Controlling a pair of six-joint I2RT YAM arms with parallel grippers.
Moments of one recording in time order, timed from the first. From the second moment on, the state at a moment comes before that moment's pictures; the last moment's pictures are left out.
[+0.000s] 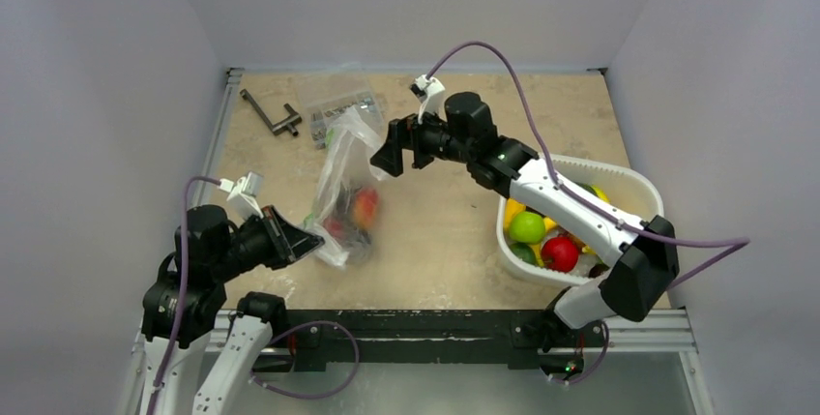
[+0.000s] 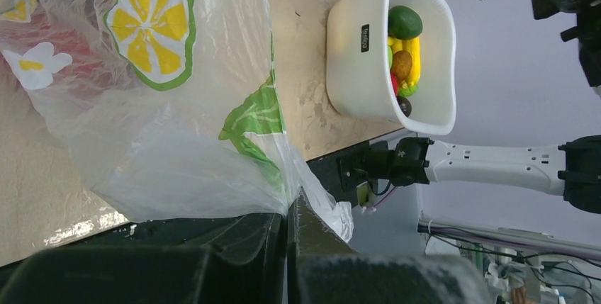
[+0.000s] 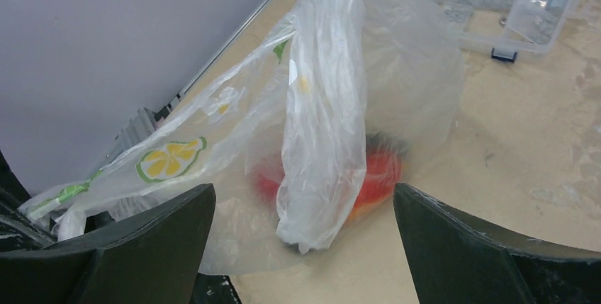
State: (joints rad) left arm -0.18 0.43 0.95 -1.04 0.50 -0.71; right arm 0.73 1.46 1.32 -0.22 -0.28 0.39
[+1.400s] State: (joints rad) left arm -0.18 0.32 1.08 -1.21 0.52 -0.67; right arm 0.70 1.85 1.86 -0.33 -0.25 0.48
